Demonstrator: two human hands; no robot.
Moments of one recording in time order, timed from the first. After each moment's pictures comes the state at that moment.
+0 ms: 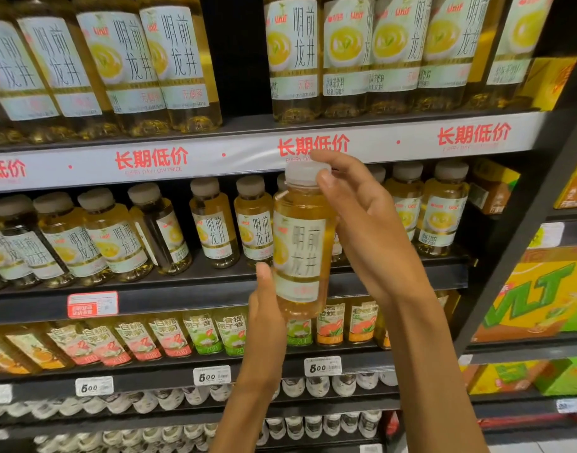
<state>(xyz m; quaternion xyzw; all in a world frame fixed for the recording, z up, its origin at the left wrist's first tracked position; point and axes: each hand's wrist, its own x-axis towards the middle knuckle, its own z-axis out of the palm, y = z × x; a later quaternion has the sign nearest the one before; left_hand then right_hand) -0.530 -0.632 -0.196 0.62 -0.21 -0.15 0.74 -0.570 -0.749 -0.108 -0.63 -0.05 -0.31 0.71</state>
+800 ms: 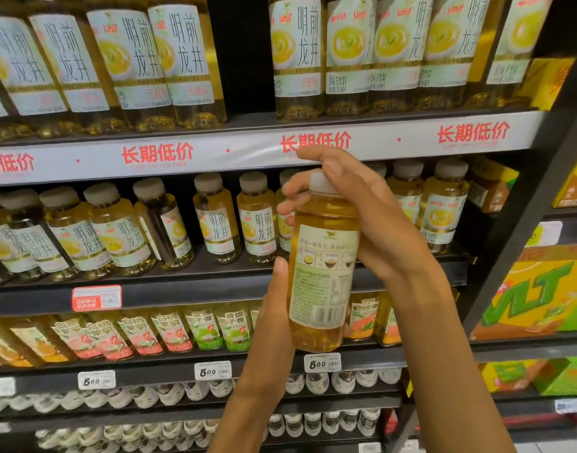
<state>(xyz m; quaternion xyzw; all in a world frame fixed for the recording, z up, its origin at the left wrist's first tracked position) -0.543 -0.623 -0.188 0.57 -0.27 -0.27 0.73 -0.570 -0.753 -0.094 -0.61 -0.12 -0.22 0.75</state>
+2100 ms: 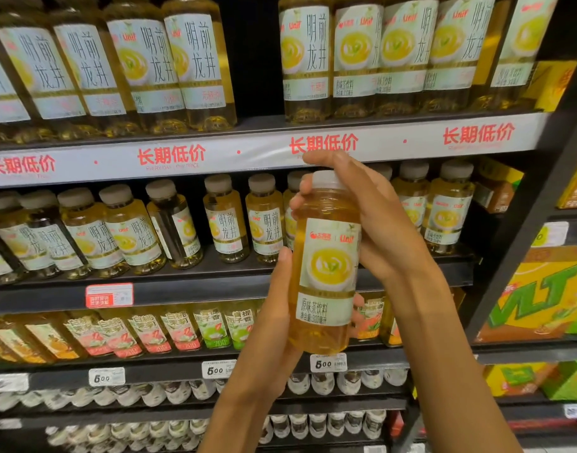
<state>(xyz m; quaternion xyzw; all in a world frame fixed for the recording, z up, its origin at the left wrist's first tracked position) -0.539 -0.612 -0.180 0.53 -0.29 -0.34 0.72 -0.569 -0.746 -0.096 -0.58 -0.11 -0.22 0.78</state>
